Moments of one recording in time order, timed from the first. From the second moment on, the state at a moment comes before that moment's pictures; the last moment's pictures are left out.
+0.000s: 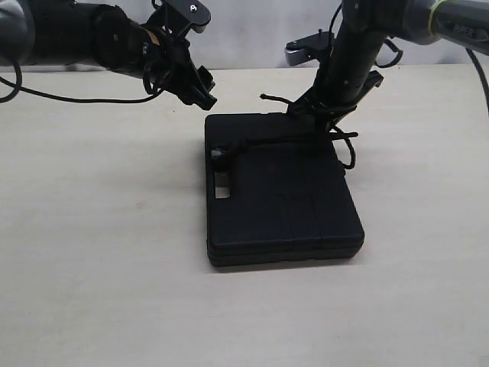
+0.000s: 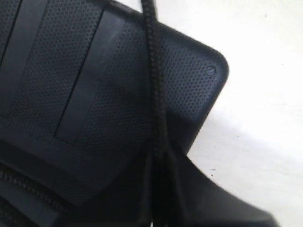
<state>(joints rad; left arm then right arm) -0.42 1.99 -1.39 -0.17 0.19 0.58 0.25 2.26 -1.91 0.01 1.13 -0.21</state>
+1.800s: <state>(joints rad) -0.58 2.13 -1.40 -0.14 0.25 1.05 0.21 1.77 -1.33 0.15 0.32 -0.22</state>
